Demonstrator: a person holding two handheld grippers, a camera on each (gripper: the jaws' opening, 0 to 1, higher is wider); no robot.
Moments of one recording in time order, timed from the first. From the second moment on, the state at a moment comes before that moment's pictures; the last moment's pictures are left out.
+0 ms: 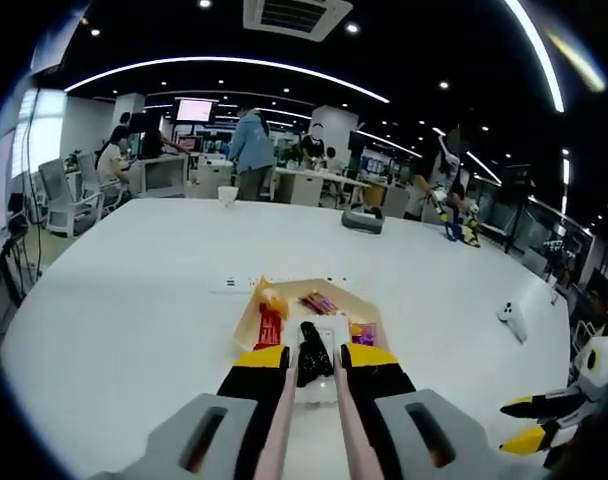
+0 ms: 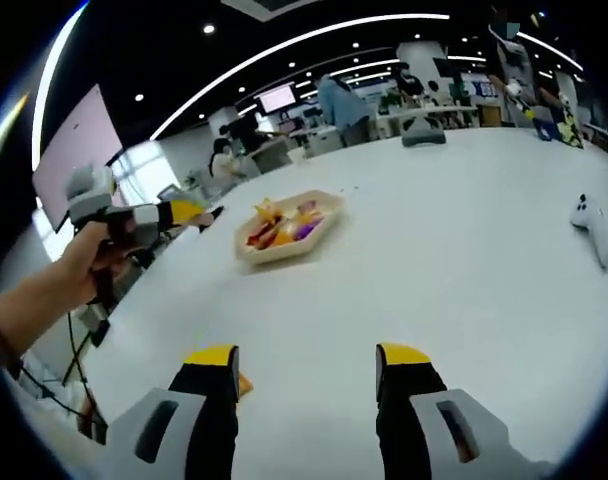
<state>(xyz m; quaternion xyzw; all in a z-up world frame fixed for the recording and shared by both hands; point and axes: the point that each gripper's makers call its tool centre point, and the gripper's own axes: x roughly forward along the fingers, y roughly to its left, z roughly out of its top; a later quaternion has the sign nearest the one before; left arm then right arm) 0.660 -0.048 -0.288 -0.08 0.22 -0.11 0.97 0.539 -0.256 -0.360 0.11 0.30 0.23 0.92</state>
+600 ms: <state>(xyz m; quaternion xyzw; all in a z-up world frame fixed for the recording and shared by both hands) 0.725 -0.063 -0.239 -0.05 0.17 -0.13 0.97 0.535 -0.238 -0.364 0.12 0.31 0.26 0.90</state>
